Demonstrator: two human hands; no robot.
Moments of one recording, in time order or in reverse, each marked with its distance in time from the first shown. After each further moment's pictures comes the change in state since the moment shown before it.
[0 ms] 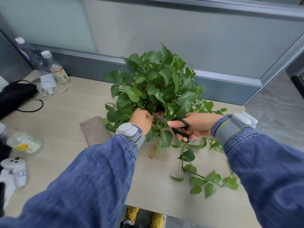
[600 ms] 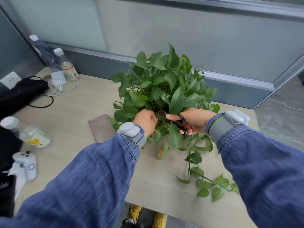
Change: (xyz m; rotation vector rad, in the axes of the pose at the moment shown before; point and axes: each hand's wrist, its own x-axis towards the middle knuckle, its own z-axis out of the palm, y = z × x) left_hand -0.007 -0.015 -0.019 -0.016 -0.047 0.064; right_hand 0.038 -0.021 0.013 0.036 0.151 0.036
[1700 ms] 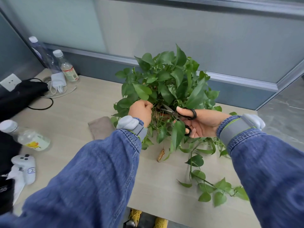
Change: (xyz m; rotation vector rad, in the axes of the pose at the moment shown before) left_hand 0.035 0.004 -0.010 -0.225 0.245 -0.129; right_hand -0.006 0.008 -0.026 0.405 -0.279 0.054
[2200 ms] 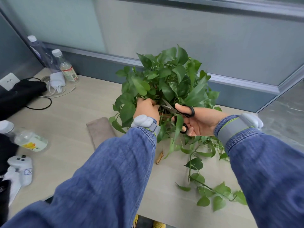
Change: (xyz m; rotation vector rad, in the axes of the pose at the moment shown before) left_hand 0.010 0.014 0.031 0.159 0.124 -0.027; right_hand 0.004 -0.013 0.003 -0.023 -0.003 -0.039
